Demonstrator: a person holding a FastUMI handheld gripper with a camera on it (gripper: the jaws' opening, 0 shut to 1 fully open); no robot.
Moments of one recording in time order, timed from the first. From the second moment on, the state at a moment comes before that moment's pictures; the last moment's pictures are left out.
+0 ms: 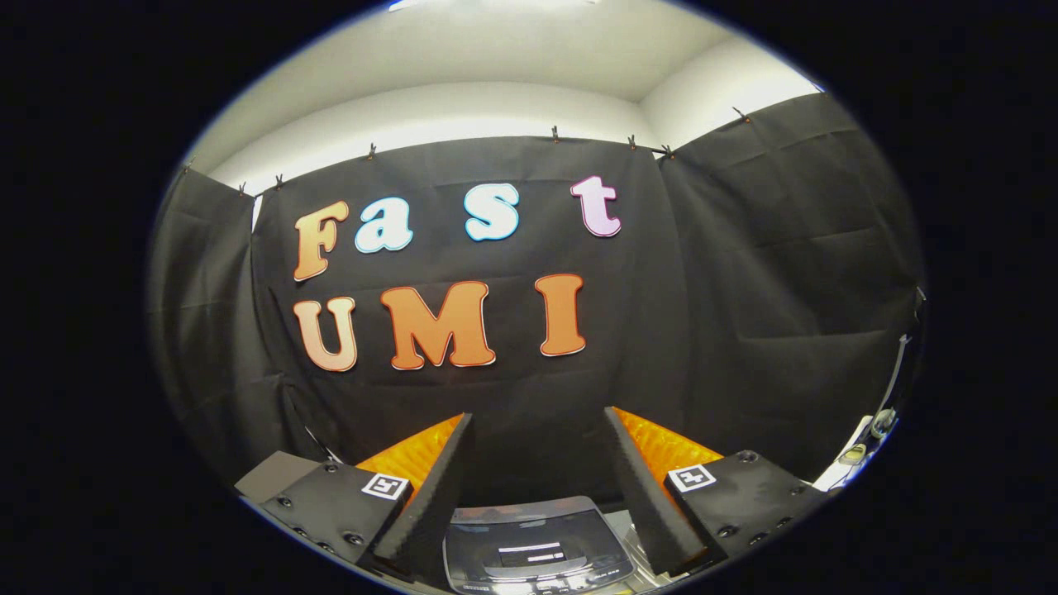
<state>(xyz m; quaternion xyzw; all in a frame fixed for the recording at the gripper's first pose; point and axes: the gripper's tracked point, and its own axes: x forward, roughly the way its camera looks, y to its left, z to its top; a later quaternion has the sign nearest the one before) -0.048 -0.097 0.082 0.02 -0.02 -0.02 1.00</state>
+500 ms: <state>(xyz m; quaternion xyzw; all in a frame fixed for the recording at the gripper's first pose) -0.052 -0.102 0.080 0.03 -0.01 -0.02 1.00</state>
